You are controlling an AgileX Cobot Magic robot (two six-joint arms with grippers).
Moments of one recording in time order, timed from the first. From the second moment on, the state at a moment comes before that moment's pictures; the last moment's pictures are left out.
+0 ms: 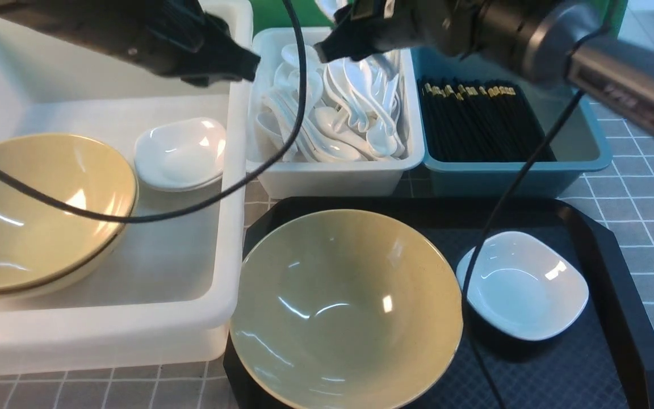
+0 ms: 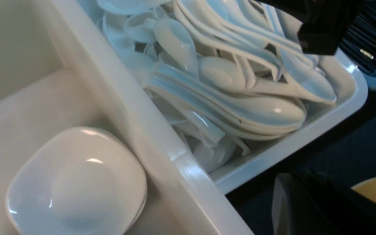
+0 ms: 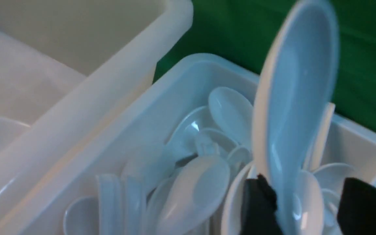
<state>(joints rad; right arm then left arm) 0.48 2.22 -2.06 -0.11 0.37 0.03 -0.28 1.55 -1.43 -0.30 0.76 0.40</state>
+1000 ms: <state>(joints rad) 0.47 1.62 -1.77 -0.12 1.25 -0.31 -0.54 1.99 -1.61 -0.08 1.00 0.49</state>
